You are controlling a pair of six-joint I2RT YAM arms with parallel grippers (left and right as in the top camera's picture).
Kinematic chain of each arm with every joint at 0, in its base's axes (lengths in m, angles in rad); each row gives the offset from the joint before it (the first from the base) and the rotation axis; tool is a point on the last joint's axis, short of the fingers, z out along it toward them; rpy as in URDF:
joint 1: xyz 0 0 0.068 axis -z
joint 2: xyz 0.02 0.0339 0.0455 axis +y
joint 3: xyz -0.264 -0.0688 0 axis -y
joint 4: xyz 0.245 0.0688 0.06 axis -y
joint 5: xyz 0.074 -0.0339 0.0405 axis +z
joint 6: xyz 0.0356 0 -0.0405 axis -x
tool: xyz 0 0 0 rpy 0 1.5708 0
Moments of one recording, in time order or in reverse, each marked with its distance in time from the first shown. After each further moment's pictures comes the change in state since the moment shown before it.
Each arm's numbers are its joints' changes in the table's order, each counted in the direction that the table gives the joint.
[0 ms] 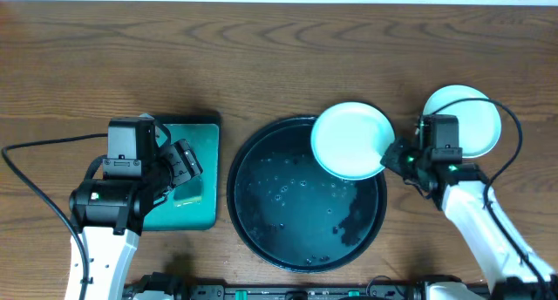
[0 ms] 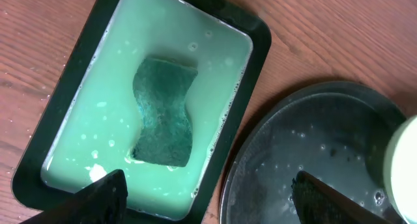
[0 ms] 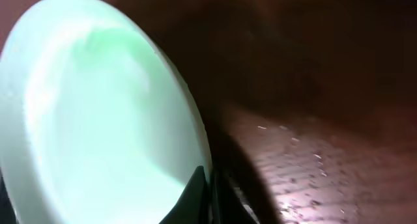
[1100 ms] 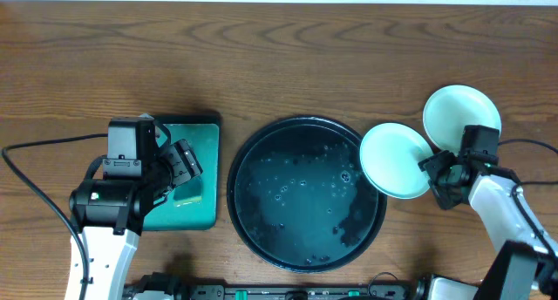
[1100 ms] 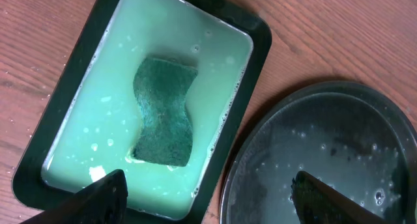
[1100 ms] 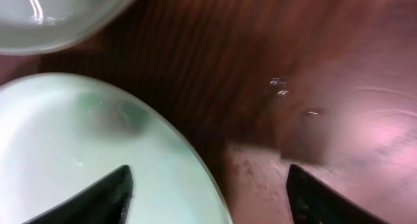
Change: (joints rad) left arm 0.000 0.000 0.000 -0.001 0.000 0.000; right arm 0.316 0.121 -0.002 -0.147 -0.101 -0.309
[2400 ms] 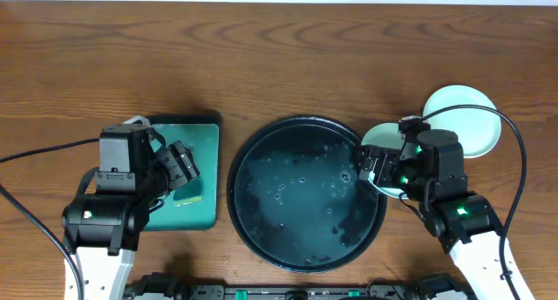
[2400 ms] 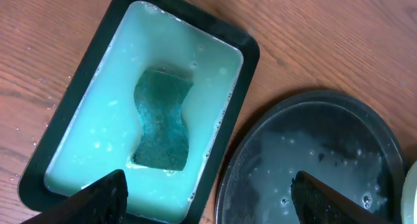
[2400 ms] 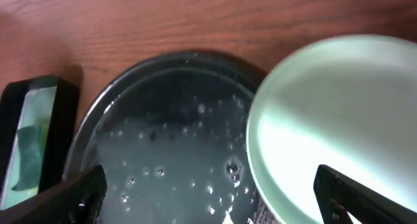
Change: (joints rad) left arm -0.004 -0.077 0.000 0.002 0.006 0.000; right arm -0.477 -0.468 0.000 0.019 0.127 0.426
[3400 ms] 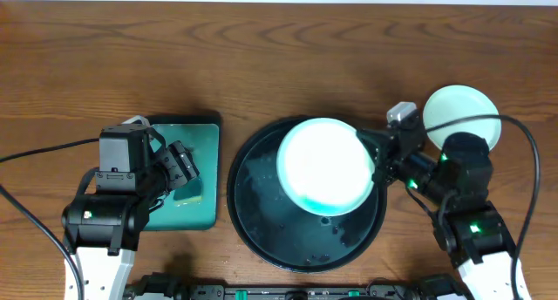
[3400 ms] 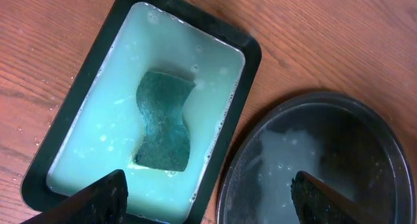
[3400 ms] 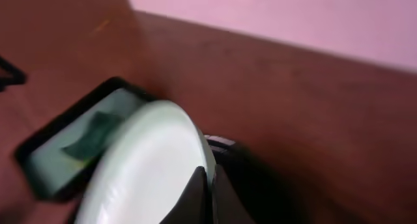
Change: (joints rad) left arm 0.000 0.000 0.000 0.000 0.008 0.000; right arm 0.027 -0.121 0.000 0.285 0.315 0.448
